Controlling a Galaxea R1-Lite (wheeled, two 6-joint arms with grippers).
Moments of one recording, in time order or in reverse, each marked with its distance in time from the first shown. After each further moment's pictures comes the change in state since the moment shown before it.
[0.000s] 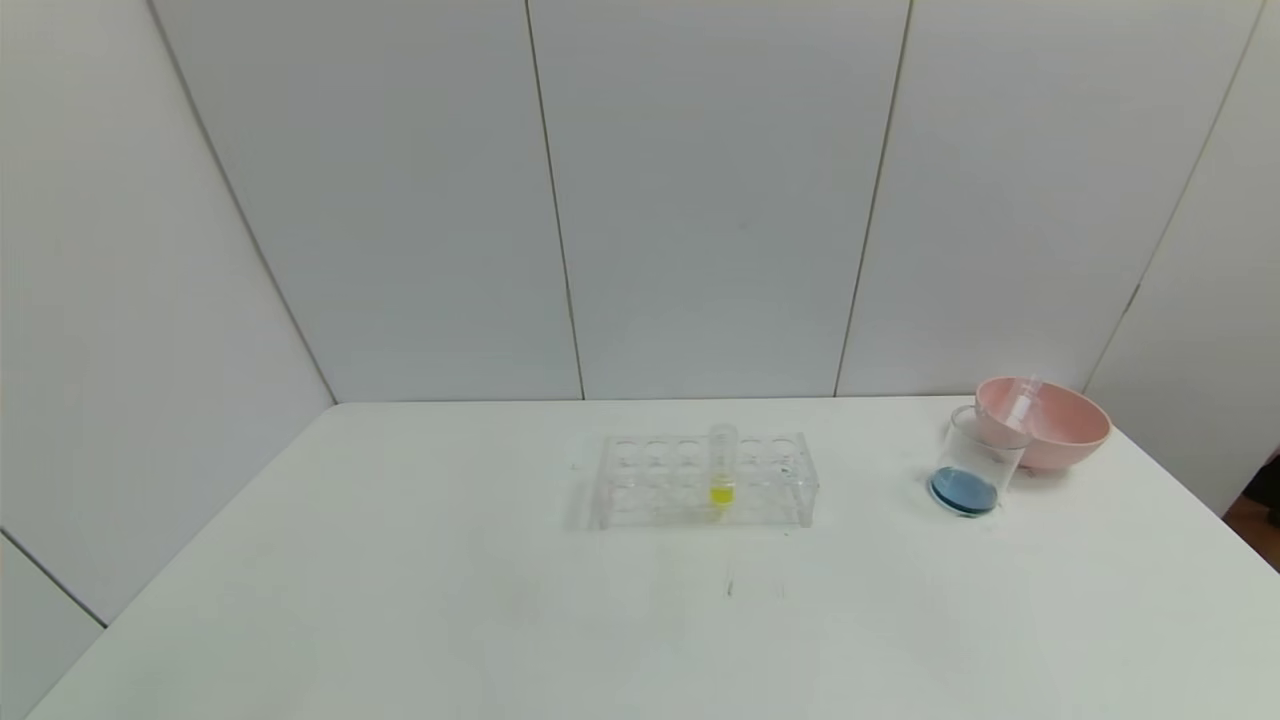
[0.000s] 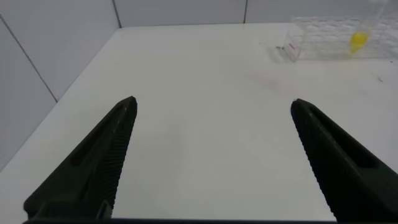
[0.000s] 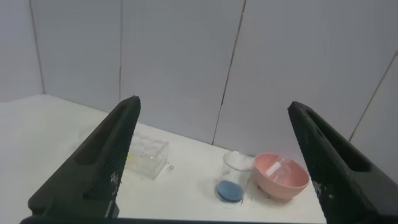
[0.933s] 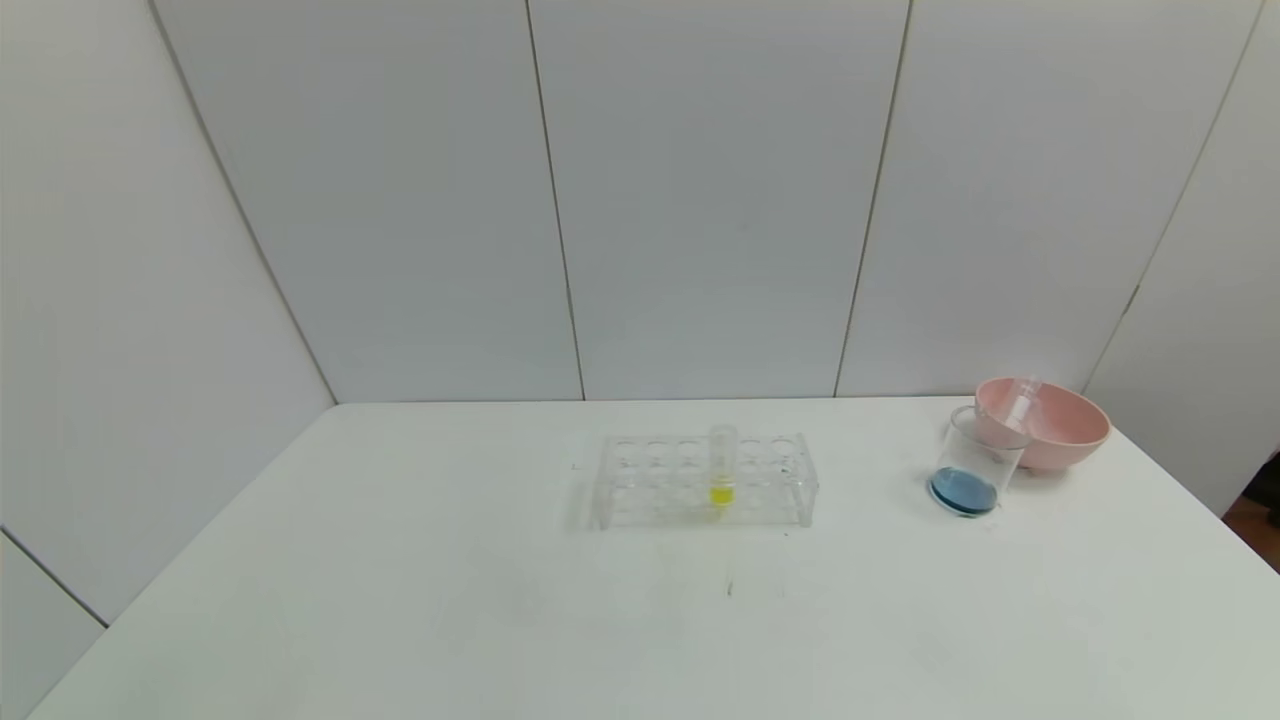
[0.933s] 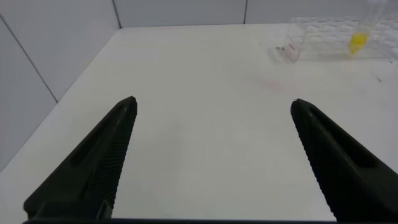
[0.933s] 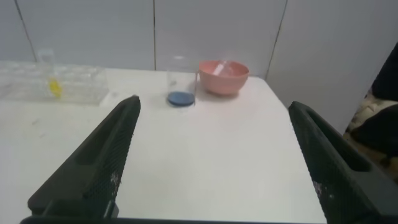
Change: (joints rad) left arm 0.000 0.000 0.000 0.000 0.000 0.000; right arm 0.039 -0.571 0.256 0.481 -0.386 -0.031
